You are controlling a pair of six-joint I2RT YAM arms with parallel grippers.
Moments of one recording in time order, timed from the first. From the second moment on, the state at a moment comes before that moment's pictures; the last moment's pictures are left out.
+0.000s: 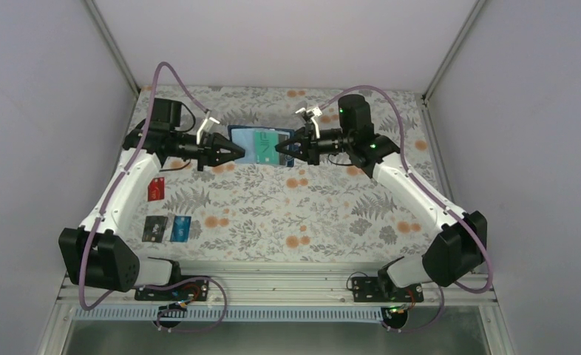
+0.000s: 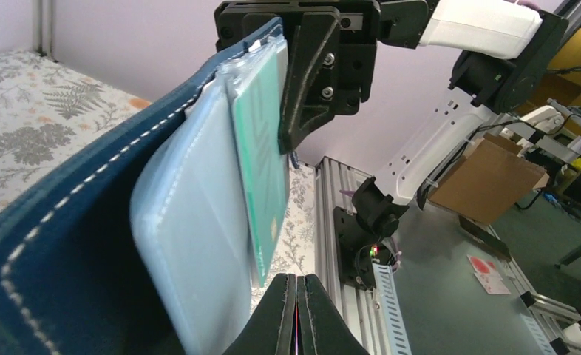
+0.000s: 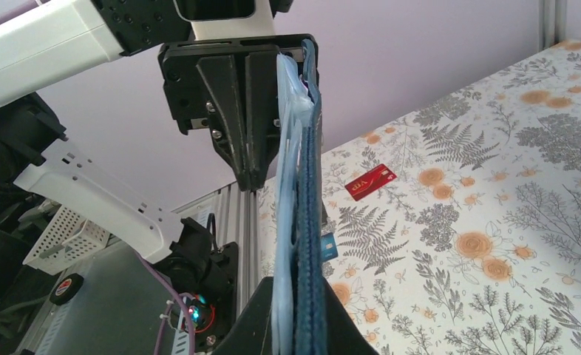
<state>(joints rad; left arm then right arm) -0.14 1.34 1.24 -0.81 1.39 0.46 0.52 1.42 1.26 -0.24 -1.02 0.10</state>
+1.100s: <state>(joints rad) -0.24 1.38 1.24 -0.78 1.32 0.44 0.53 1.44 1.26 -0.26 -1.10 0.07</state>
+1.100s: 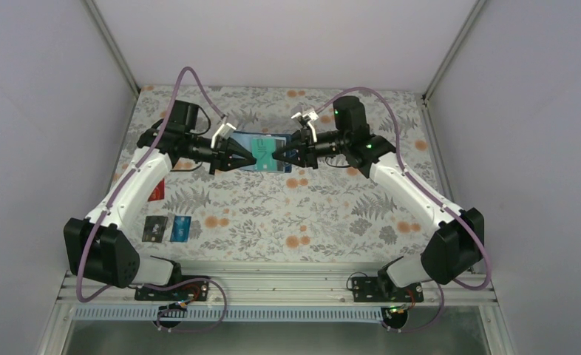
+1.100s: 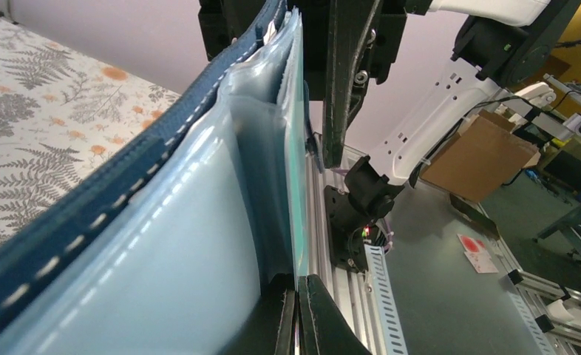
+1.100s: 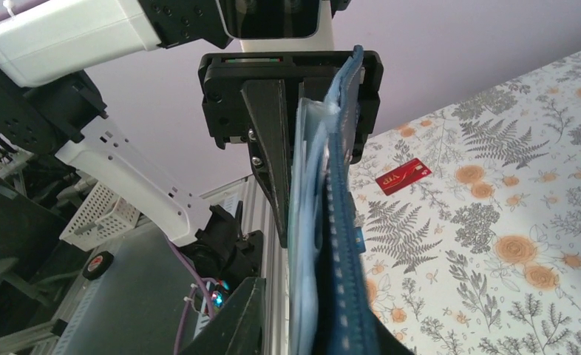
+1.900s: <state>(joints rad) -0.22 1.37 1.24 -0.82 1.33 0.50 0.53 1.44 1.25 -0.28 -1.09 0.02</state>
